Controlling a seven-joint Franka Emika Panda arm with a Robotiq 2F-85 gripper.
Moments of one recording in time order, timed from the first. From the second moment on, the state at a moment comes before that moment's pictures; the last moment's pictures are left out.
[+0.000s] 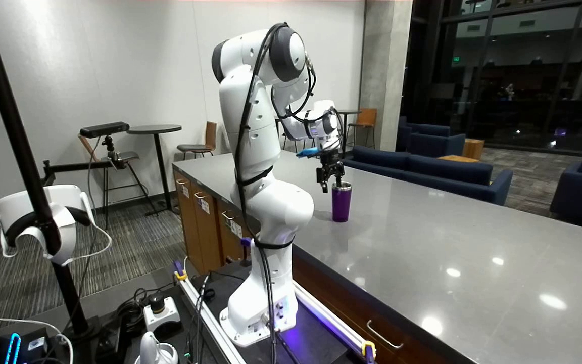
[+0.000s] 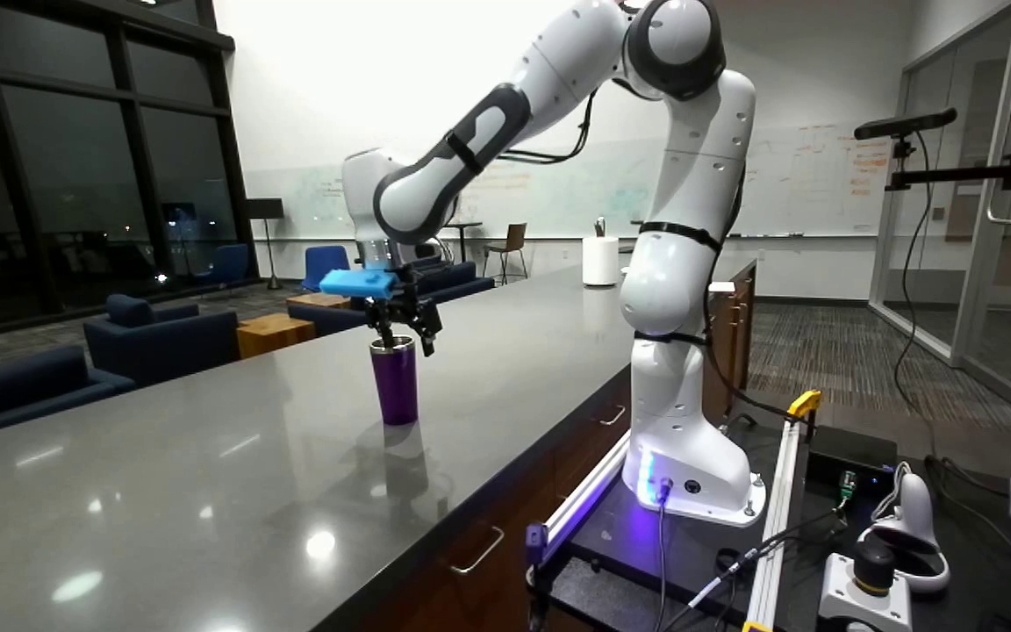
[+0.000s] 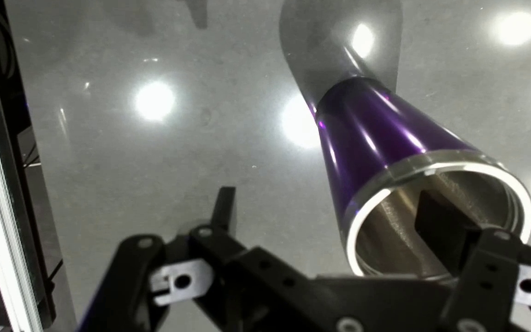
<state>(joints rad) 0.11 -0.23 0.32 -2.43 -0.11 2.19 1.95</state>
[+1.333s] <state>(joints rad) 0.24 -0.07 0.34 -2.23 -0.06 2.09 1.62</state>
